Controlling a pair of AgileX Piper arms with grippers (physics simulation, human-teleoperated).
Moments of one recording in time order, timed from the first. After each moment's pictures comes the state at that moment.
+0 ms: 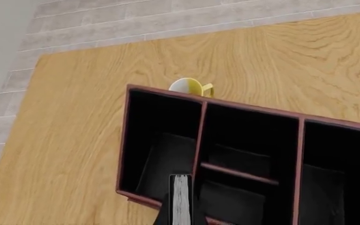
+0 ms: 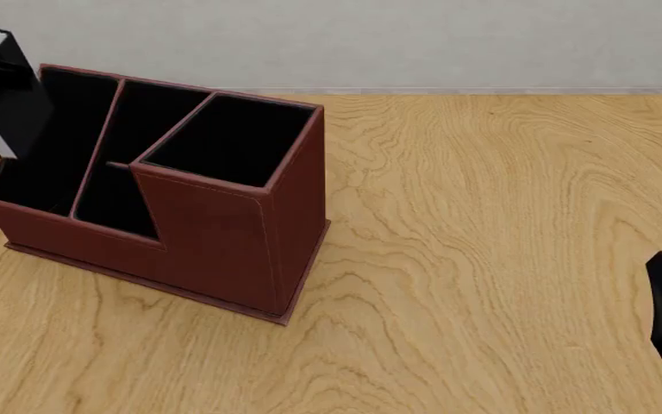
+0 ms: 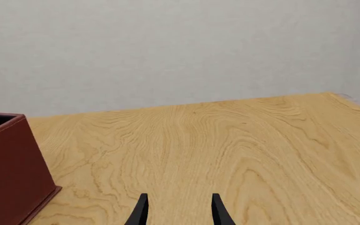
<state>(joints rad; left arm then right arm) 0.10 1.19 -1.11 0.57 0.20 -0.06 0.05 0.00 -0.03 0.07</state>
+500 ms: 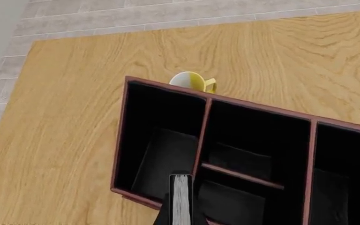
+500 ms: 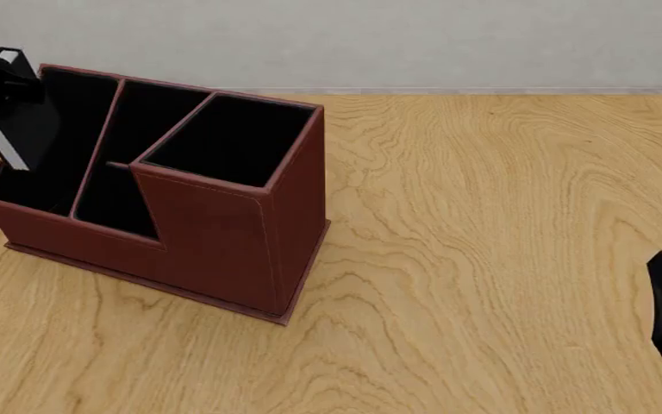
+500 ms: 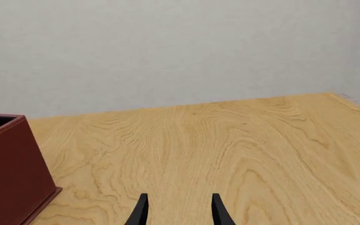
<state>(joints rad) 0.11 1.23 -1.08 0.53 0.16 -0.06 0.04 0.00 -0.03 0.08</state>
